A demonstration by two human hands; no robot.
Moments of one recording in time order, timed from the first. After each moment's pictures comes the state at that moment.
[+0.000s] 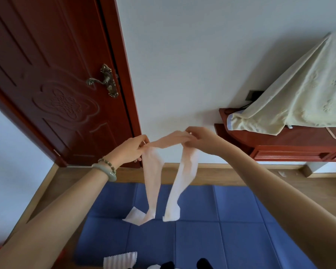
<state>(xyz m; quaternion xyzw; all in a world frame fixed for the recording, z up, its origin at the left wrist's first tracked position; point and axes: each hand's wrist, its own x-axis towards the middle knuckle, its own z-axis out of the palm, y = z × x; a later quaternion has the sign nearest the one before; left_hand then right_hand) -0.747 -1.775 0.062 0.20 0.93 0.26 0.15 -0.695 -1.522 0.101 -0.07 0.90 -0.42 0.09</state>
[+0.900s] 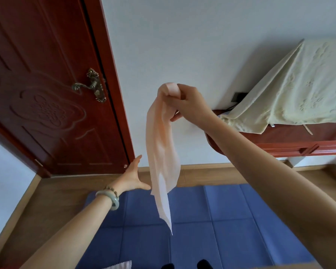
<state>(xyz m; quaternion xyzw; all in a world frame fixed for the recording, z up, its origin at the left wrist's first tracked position) -0.726 -1.778 -0.024 0.11 0.88 0.37 0.28 -0.712 -1.565 0.192 -0.04 0.84 -0.54 -0.10</state>
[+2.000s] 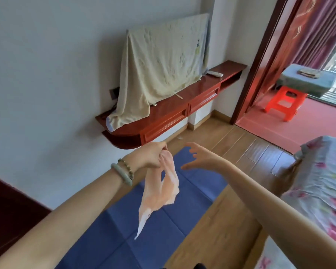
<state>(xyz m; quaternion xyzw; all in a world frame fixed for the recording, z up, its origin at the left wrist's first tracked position) -0.583 -1.425 0.081 0.60 0.76 0.09 0.23 -0.400 -1.322 0.070 0.35 0.81 -0.46 0.01</state>
